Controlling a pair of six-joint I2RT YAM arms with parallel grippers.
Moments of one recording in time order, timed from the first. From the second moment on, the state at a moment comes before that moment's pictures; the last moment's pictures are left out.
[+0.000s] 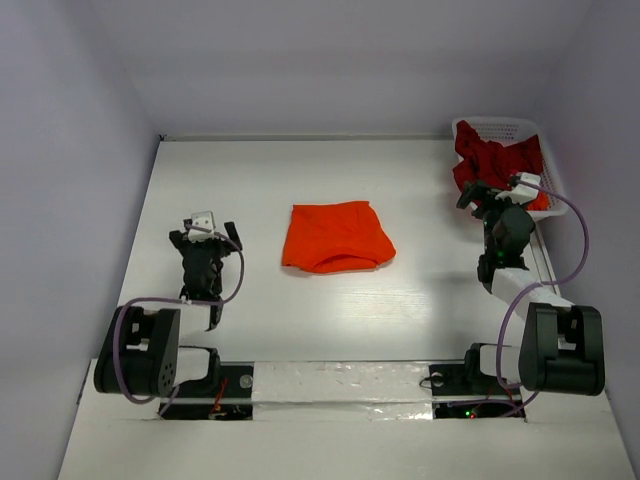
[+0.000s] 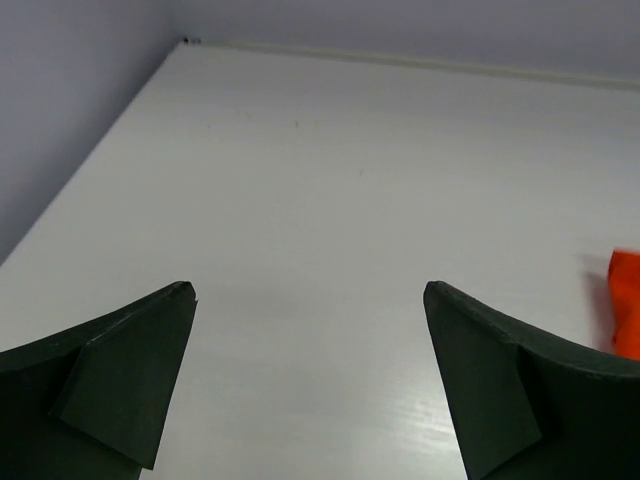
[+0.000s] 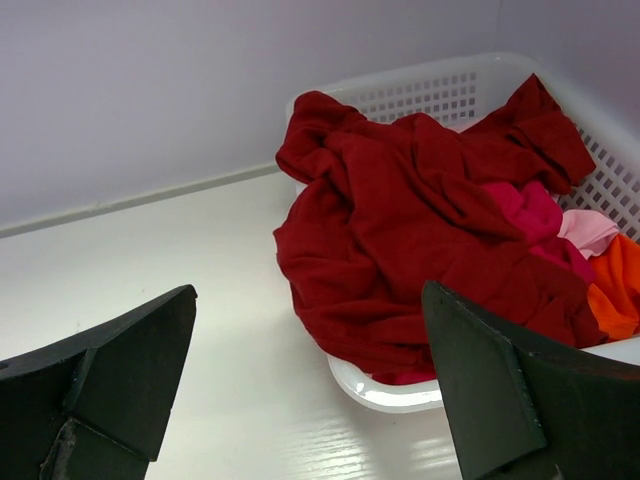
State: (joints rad) left arm -0.10 1.24 0.16 1.10 -0.26 -0.03; right arm -0.10 1.26 0.49 0.84 0.09 0.16
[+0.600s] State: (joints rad) left arm -0.08 1.44 0.13 1.16 -0.14 0.03; right arm -0.10 1.30 0.54 0.85 -0.08 0.11
